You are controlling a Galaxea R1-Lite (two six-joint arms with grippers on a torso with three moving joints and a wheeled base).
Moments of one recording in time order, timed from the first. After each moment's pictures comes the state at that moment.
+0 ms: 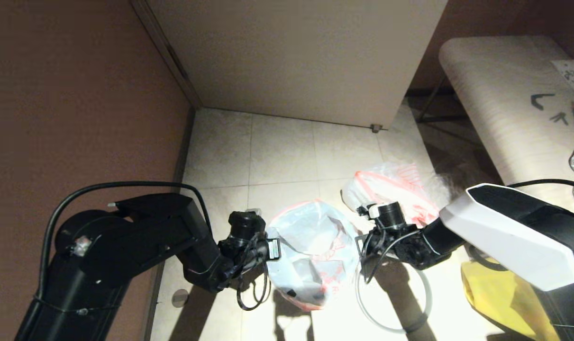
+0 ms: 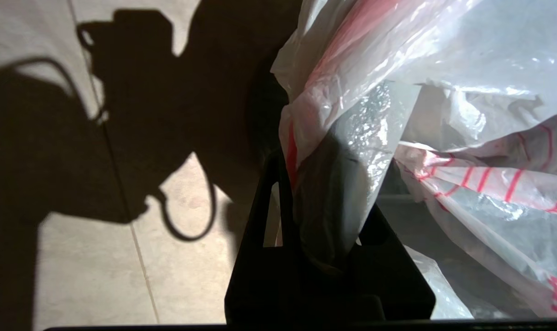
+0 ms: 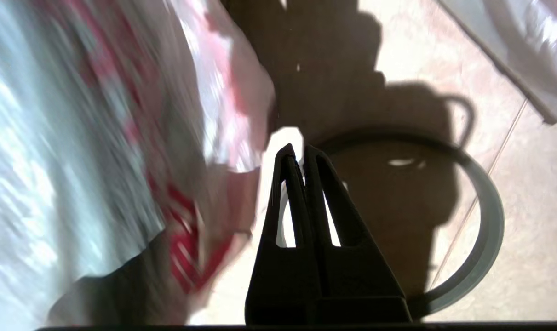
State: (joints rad) left arm -0.44 2.42 -1.02 -0.82 0.10 -0.31; right arm 0.39 2.47 -1.33 -0.48 -0.11 0.04
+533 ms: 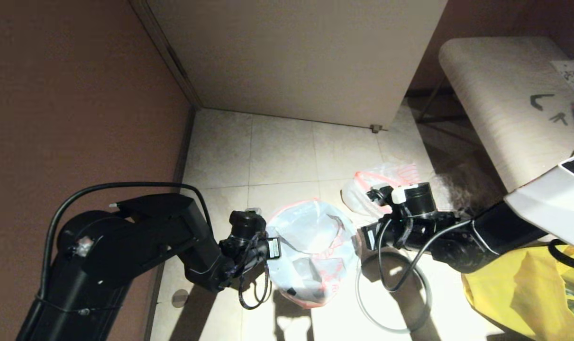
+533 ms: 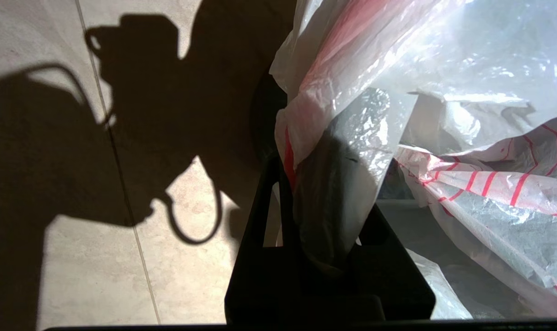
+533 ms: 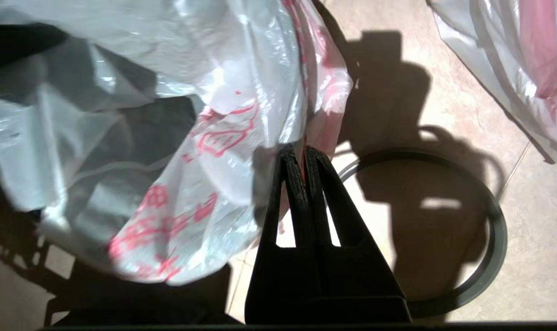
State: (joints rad) left arm -0.44 2.43 -1.03 -0.82 0.12 -0.32; right arm 0.42 2.13 -1.05 -0.54 0.04 0.02
